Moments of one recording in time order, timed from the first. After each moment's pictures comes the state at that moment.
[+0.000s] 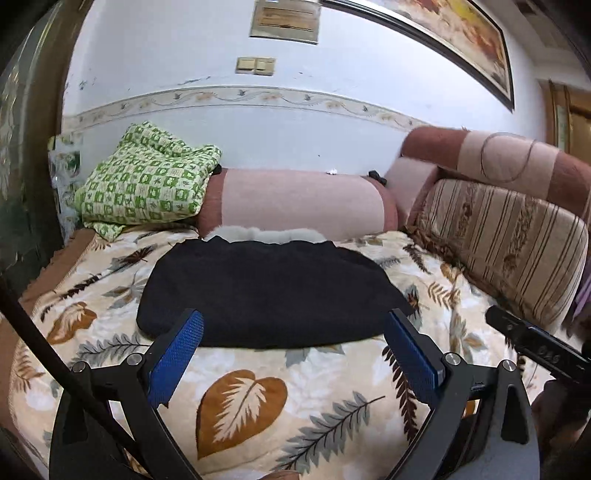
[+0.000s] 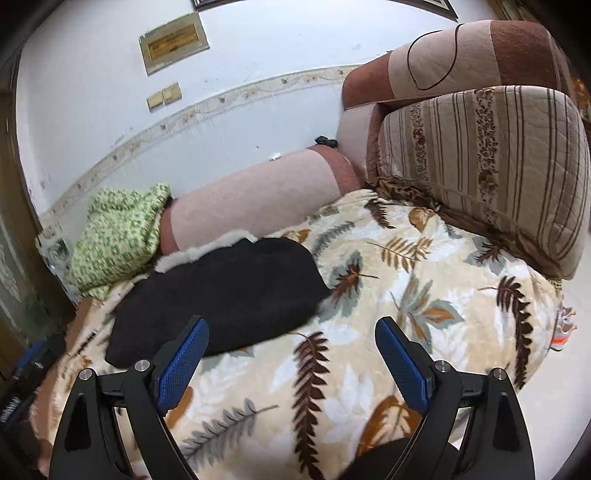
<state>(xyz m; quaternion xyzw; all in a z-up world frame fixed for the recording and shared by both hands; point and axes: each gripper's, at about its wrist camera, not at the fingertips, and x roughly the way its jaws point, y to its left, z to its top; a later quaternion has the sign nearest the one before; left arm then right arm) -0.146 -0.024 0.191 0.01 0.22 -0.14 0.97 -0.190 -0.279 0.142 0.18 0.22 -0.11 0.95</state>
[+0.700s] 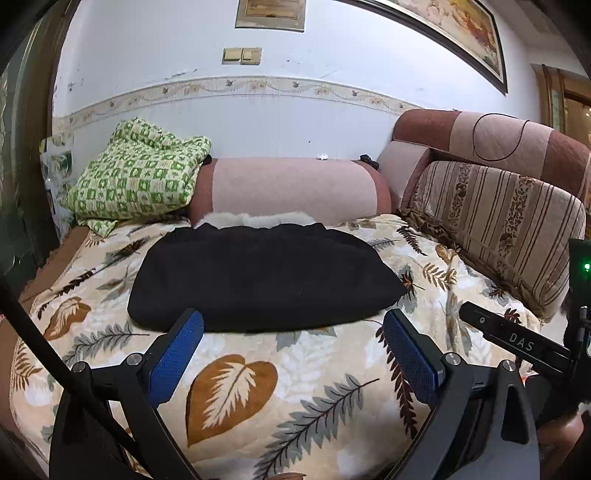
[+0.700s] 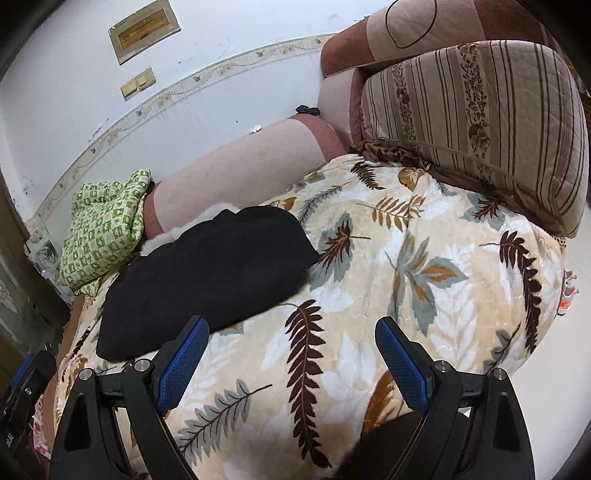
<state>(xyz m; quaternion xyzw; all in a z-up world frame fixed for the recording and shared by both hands) -0.156 -0.041 0.174 0.02 0.23 -0.15 0.96 -0.179 -0.285 0.112 0.23 0.27 -0.11 0.93</state>
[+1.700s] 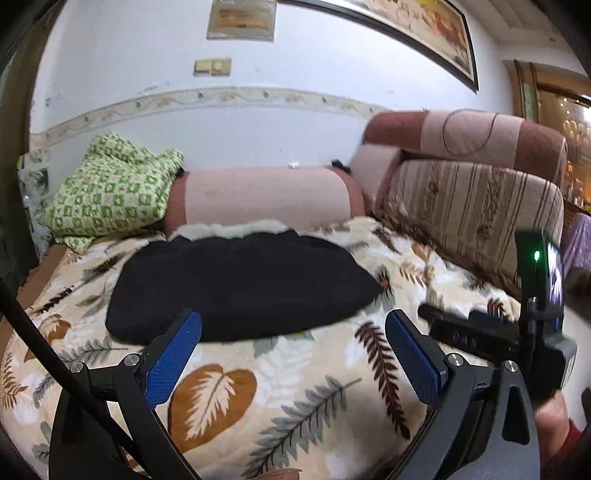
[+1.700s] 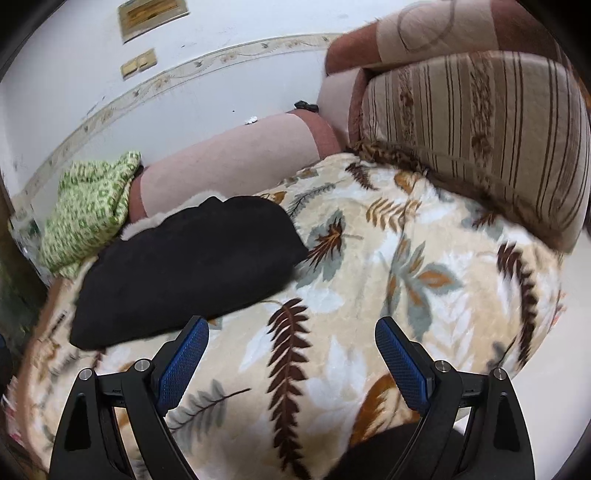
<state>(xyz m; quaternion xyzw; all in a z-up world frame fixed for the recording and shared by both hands) -0.159 -0.053 0.165 0.04 0.22 -0.20 0.95 -0.159 -0.277 0.099 0.17 0.28 -0.14 0.93</state>
